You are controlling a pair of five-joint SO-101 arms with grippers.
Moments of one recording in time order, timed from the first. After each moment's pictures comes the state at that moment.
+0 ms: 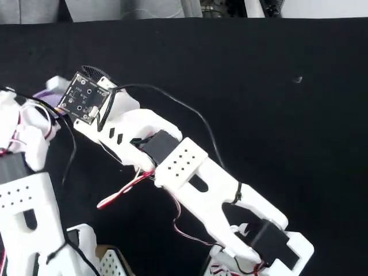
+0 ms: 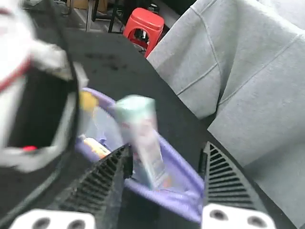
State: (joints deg) left arm -24.4 -47.2 32.1 57.2 19.5; right arm -49.1 -13.0 18.4 20.2 20.8
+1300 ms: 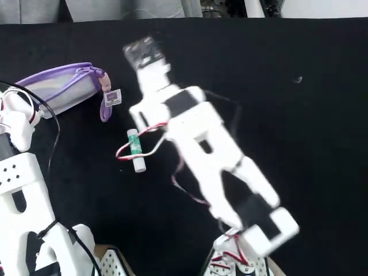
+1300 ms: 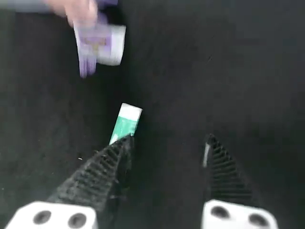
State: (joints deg) left arm -30.9 -37.1 26.3 52.8 19.5; right arm -33.9 4.3 4.5 63.3 -4.0
